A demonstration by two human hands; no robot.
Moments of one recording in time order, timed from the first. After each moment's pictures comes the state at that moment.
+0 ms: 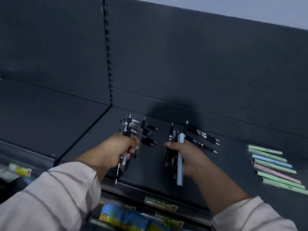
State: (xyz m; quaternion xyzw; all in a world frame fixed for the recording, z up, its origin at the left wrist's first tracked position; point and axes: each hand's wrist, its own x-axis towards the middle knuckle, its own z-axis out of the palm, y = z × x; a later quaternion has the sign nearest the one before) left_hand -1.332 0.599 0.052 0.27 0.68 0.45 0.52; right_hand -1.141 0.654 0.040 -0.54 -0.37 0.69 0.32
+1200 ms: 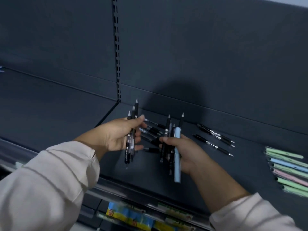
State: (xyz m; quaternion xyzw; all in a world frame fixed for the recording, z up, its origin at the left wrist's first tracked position) left_hand -1.383 0.631 0.068 0.27 0.58 0.41 0.65; right_hand -1.190 0.665 0.045 -0.50 -0.36 0.73 0.29
